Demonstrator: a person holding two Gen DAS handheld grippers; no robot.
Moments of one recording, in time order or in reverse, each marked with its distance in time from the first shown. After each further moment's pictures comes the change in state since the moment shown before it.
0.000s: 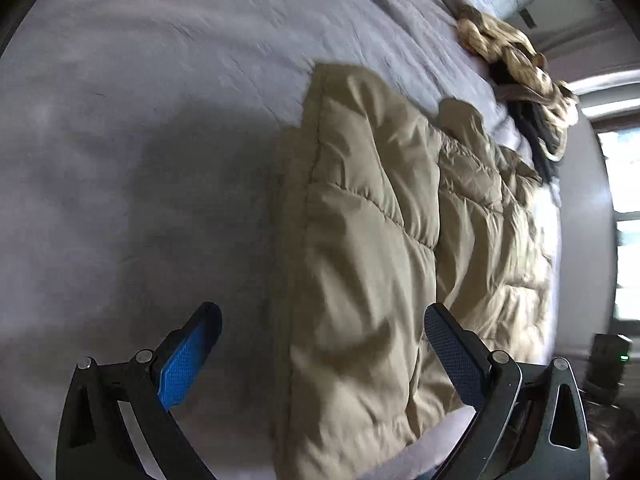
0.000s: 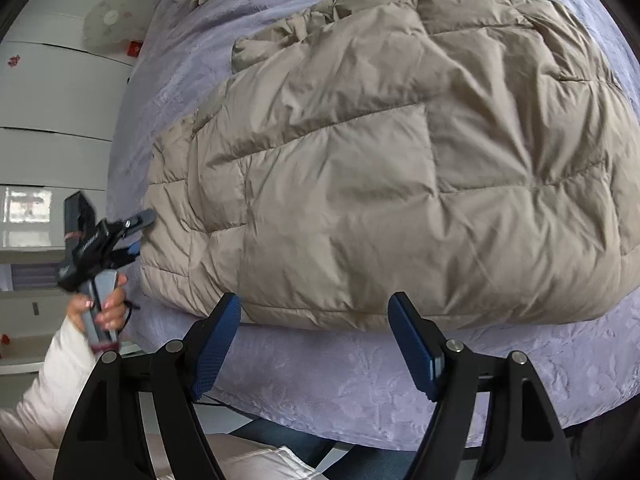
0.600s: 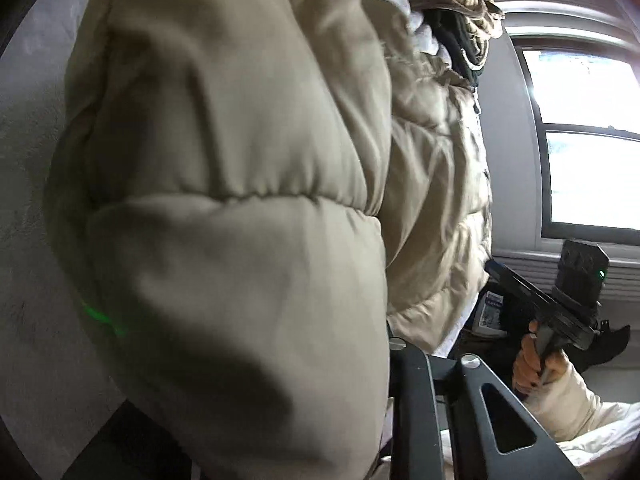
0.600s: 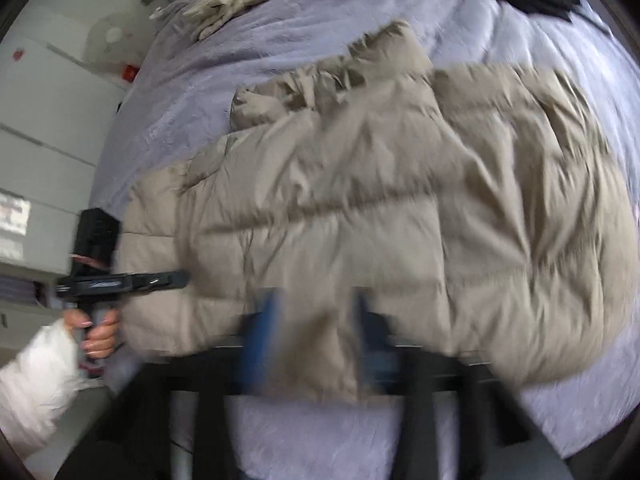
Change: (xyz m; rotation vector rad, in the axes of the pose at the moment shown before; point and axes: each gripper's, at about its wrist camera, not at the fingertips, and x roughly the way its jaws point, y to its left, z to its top) left arm 0.059 -0.035 0.019 0.209 0.266 -0.264; right arm 0.009 0.035 0.031 -0.068 -0.204 -0.128
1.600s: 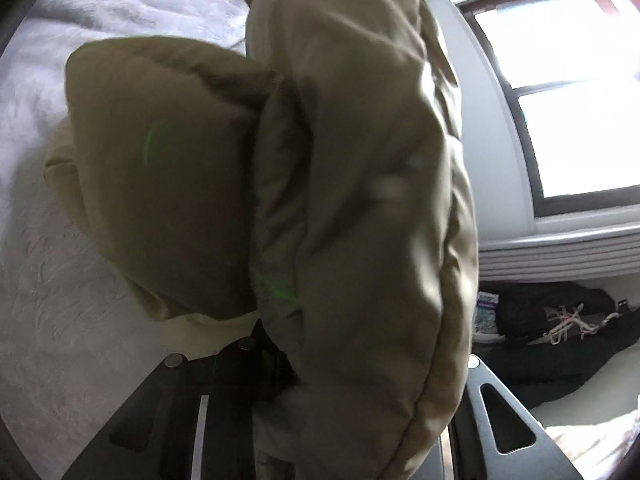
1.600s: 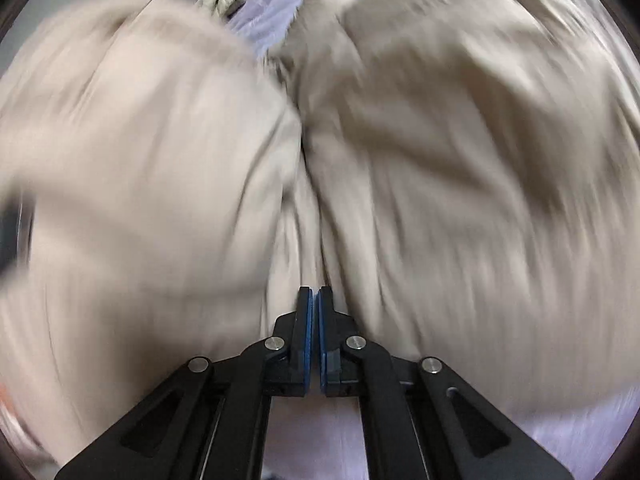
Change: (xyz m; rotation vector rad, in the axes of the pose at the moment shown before) left arm 0.087 -0.293 0.031 0.172 -0.039 0.077; right arm 0.028 -0.094 -0.031 0.198 0.062 0.314
